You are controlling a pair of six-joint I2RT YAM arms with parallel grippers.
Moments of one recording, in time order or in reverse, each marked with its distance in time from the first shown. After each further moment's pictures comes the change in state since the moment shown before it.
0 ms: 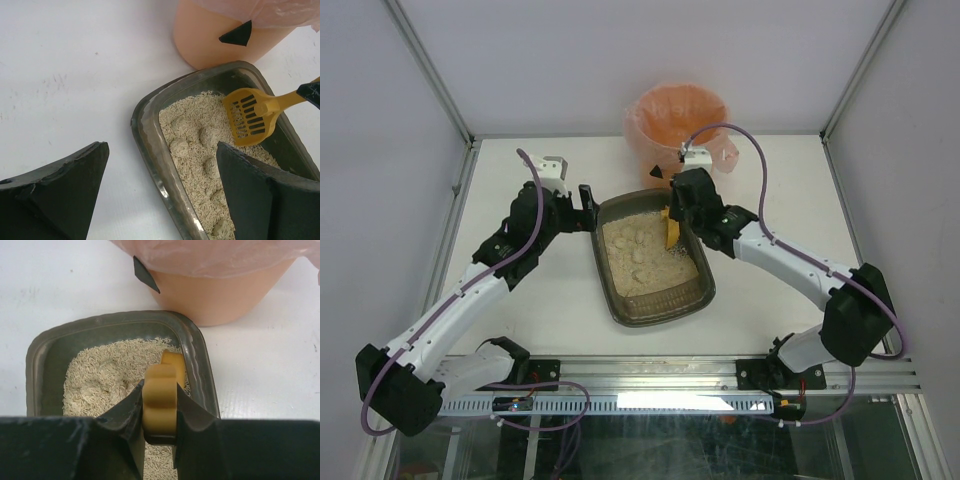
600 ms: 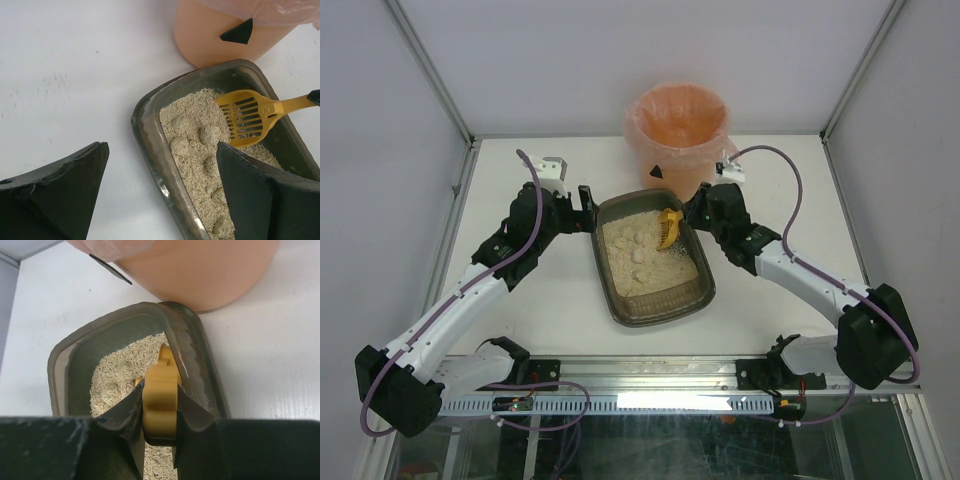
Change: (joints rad) left arm 0.000 -0.008 -0.004 -0.009 0.000 0.000; right arm -0.127 -0.144 -0.259 0.210 -0.161 0.229
